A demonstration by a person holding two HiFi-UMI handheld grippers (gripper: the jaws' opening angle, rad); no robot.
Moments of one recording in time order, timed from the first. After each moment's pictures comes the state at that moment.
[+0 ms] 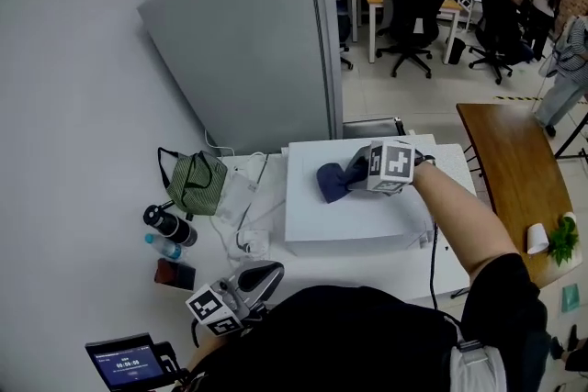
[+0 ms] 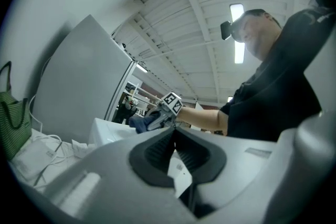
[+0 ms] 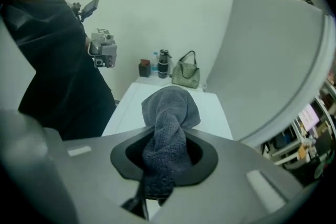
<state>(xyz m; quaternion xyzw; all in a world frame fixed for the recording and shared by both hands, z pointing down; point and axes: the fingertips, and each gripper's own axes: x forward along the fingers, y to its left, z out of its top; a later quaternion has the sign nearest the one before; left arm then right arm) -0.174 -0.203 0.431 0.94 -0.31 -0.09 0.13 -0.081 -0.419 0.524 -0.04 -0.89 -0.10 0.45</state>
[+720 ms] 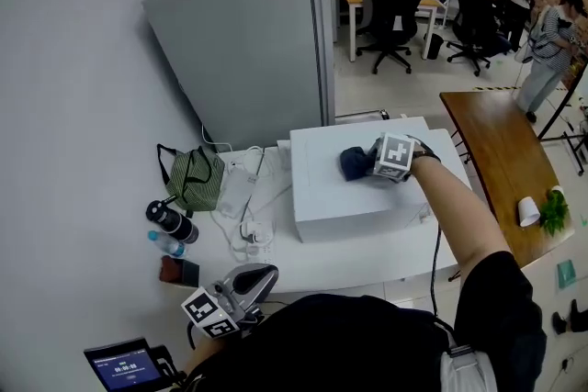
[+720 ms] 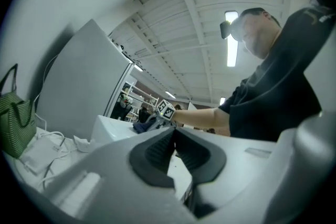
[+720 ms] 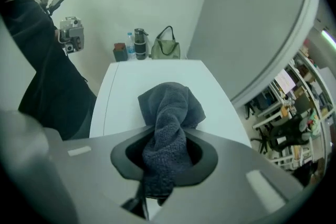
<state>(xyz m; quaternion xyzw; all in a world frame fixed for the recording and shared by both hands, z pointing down) -0.222 -0.145 0.433 0.95 -0.28 -0.09 0.14 -0.045 -0.413 0.555 0.08 -0.84 -0.02 0.53</state>
